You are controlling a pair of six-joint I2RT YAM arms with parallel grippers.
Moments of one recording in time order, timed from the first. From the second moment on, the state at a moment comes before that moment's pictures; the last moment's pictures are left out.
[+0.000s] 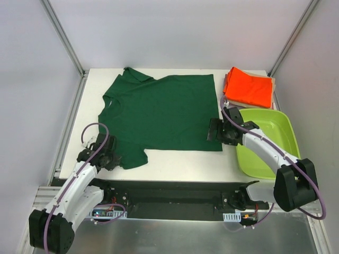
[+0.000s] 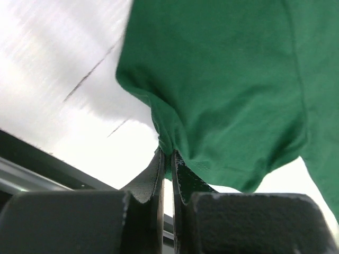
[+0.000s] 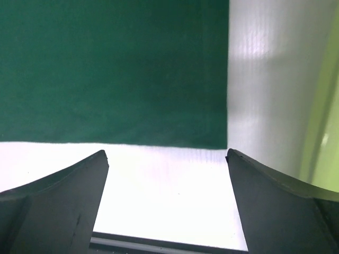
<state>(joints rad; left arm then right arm) -0.22 0.77 0.45 -0.89 -0.15 -1.12 0.37 1.30 0.84 -0.59 0.02 0.48</state>
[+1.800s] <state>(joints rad) -0.22 0.89 0.70 -0.72 -0.11 -0.94 0.48 1.36 0.74 -0.51 0.24 0.79</state>
